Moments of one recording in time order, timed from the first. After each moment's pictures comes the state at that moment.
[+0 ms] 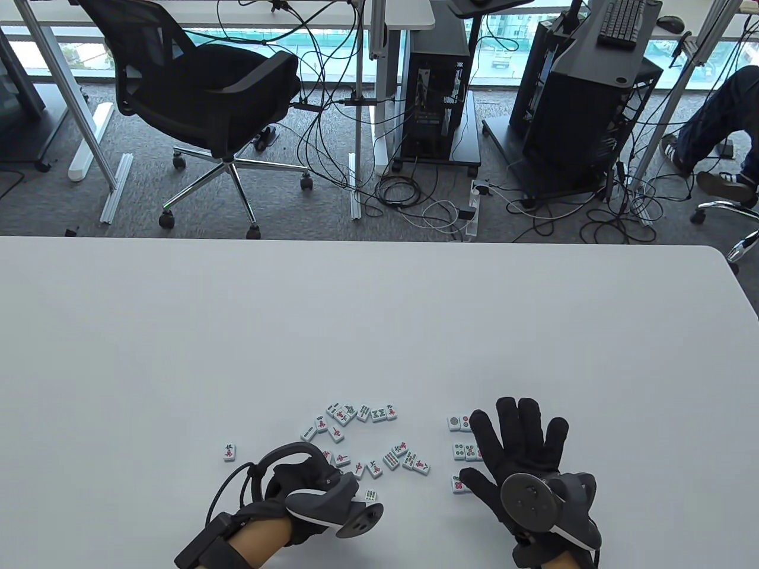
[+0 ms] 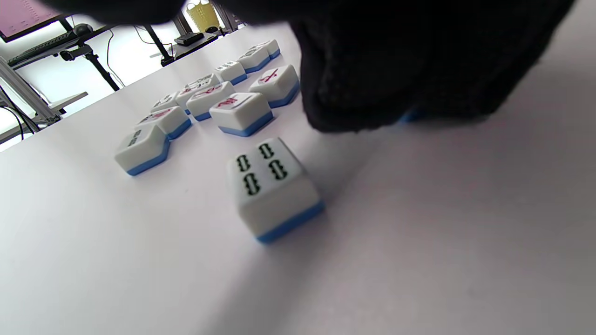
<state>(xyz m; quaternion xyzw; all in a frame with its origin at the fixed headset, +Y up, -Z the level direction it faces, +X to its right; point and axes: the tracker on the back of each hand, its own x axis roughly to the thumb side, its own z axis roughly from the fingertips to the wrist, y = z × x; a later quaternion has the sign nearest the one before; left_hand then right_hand) -0.075 -0.755 -0.239 -0.08 -0.40 -0.21 0.89 0.203 -0.712 -0.230 0.18 -0.08 0.98 0.10</state>
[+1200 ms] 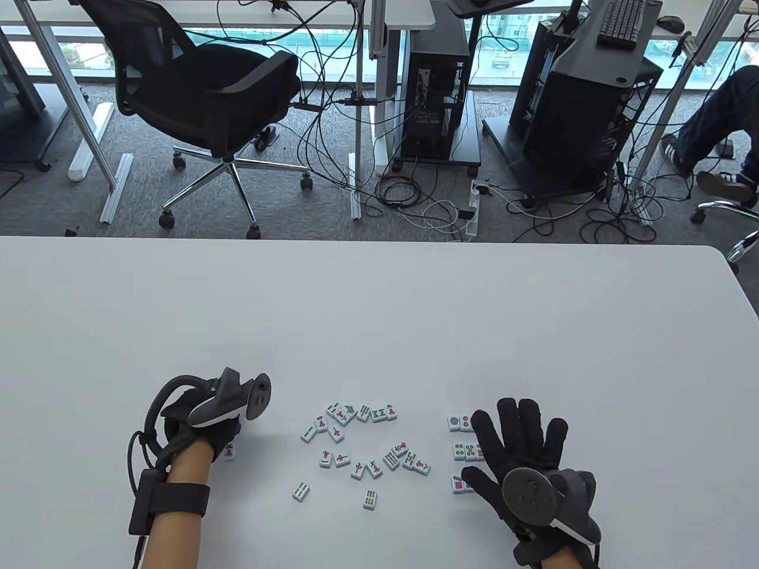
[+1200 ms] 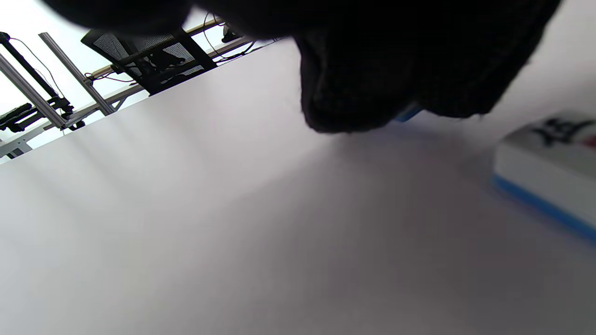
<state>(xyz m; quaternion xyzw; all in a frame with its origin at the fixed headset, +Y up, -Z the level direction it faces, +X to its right) -0.242 -0.758 -0.346 -0.14 -0.05 -0.19 0.97 0.206 -0.720 -0.236 0.17 -0.05 0.98 0.11</state>
